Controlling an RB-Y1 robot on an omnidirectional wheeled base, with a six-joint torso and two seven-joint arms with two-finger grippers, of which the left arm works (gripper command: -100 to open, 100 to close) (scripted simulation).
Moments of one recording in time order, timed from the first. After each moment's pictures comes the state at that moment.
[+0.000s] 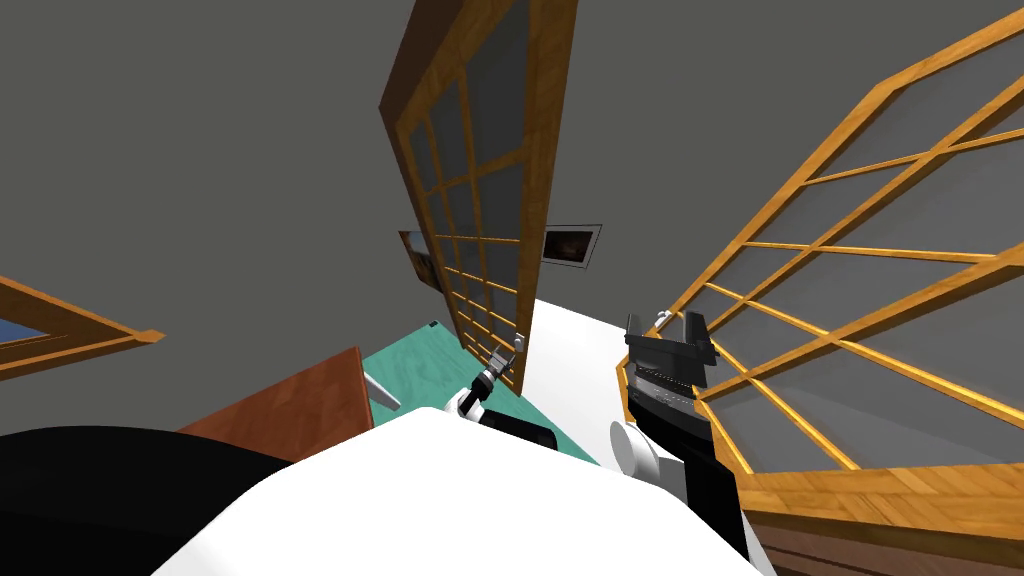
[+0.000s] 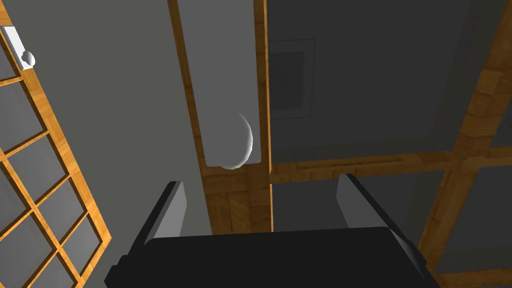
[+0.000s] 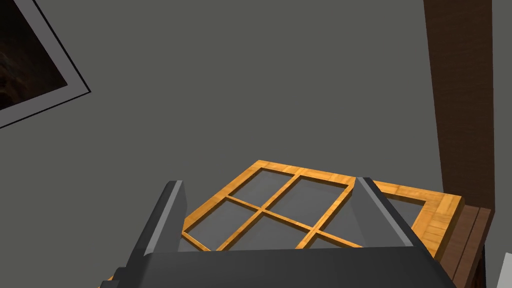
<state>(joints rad) -0.04 0.02 -0.16 -0.74 -0.28 -0.81 -1.38</state>
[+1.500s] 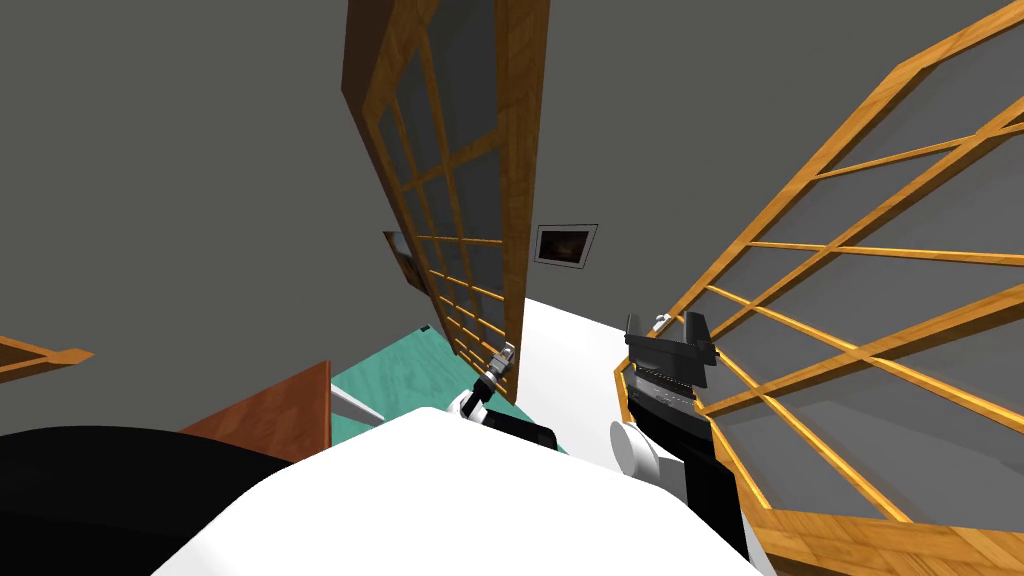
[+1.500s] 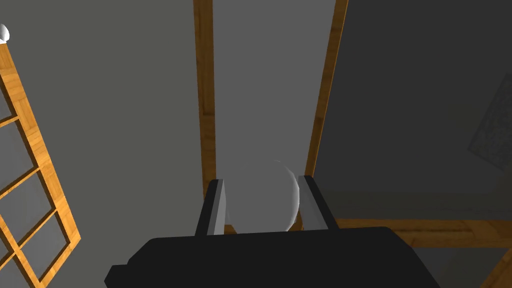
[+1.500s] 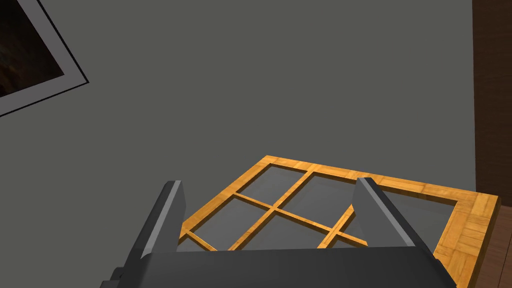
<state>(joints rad) -0.04 -0.01 -0.16 -0.72 -0.26 -0.81 -1.31</state>
